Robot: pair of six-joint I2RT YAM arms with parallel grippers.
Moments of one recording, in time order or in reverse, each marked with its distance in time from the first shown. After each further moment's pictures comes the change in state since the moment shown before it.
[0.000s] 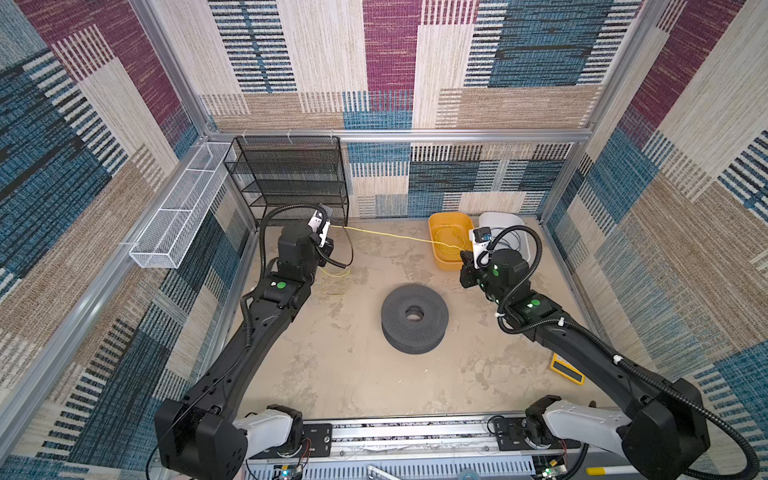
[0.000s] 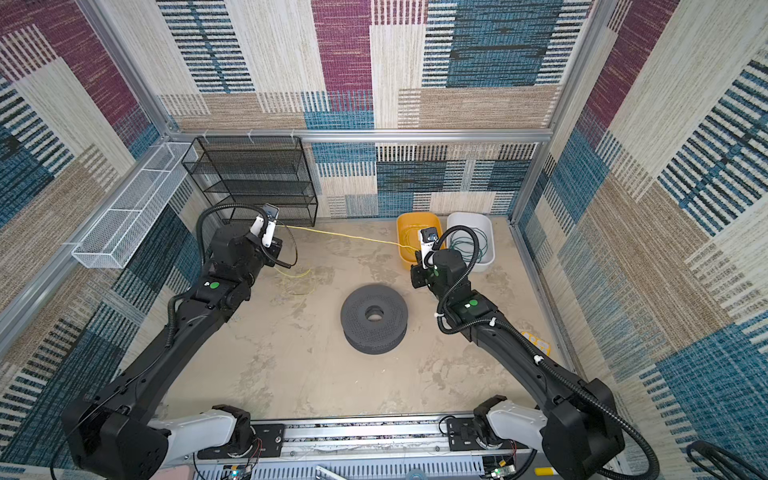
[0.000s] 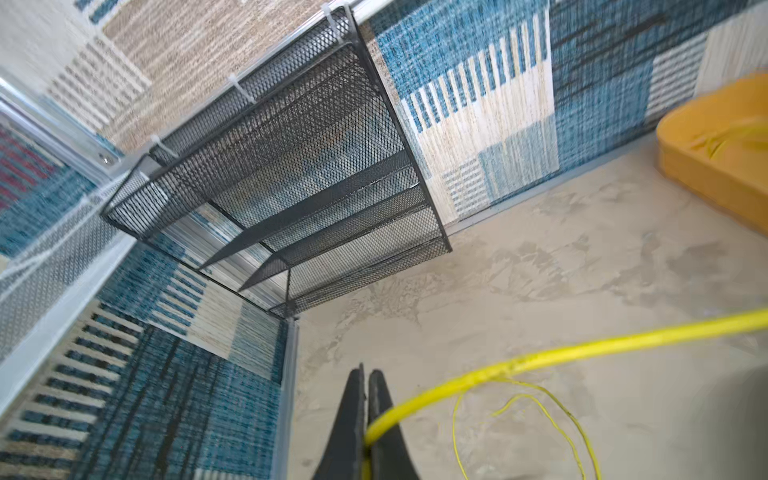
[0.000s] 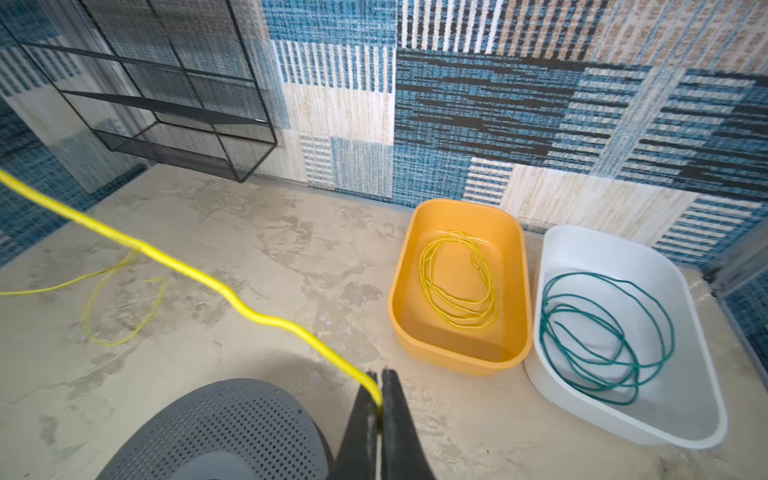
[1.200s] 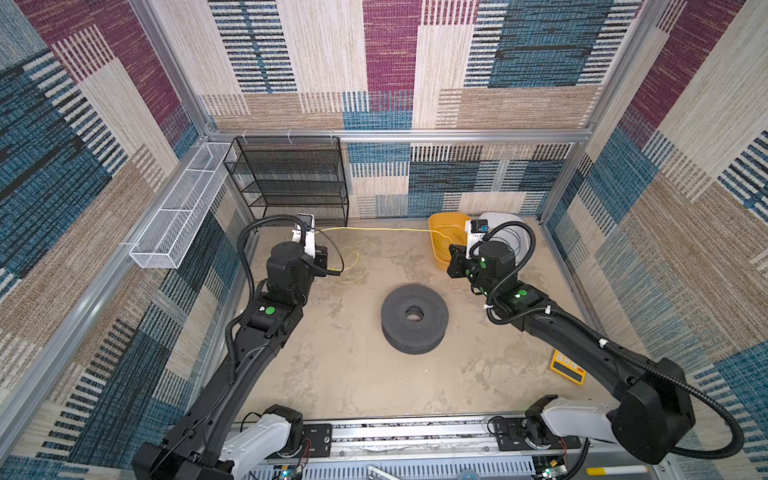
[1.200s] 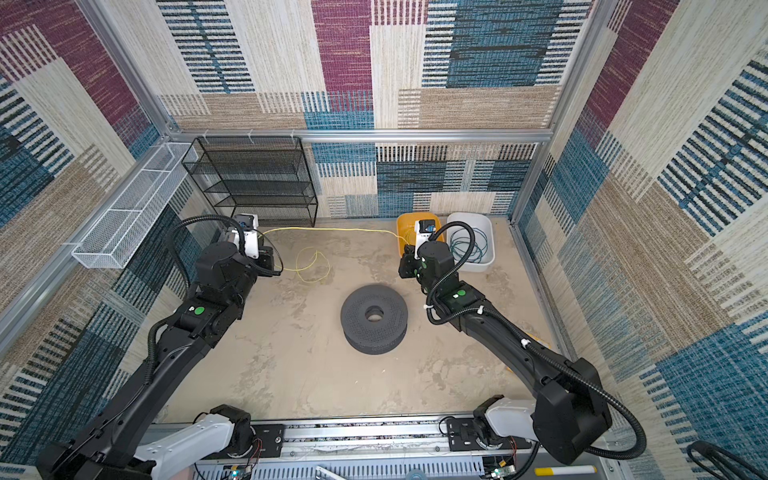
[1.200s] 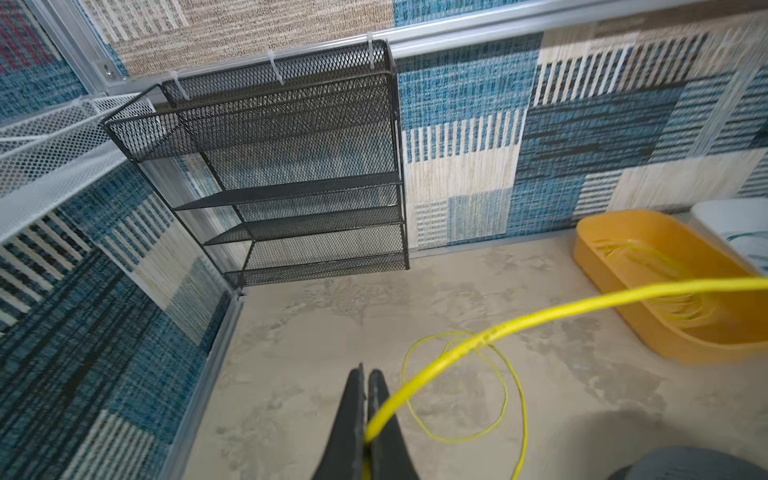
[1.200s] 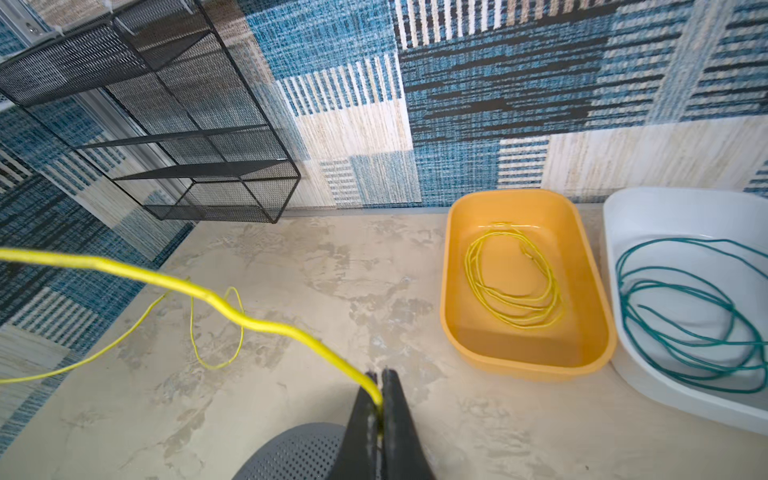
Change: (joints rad) left arm -0.034 -0.182 -0.134 0.016 -0.008 -0.219; right arm 0.045 0.086 0.075 0.015 0.048 0.225
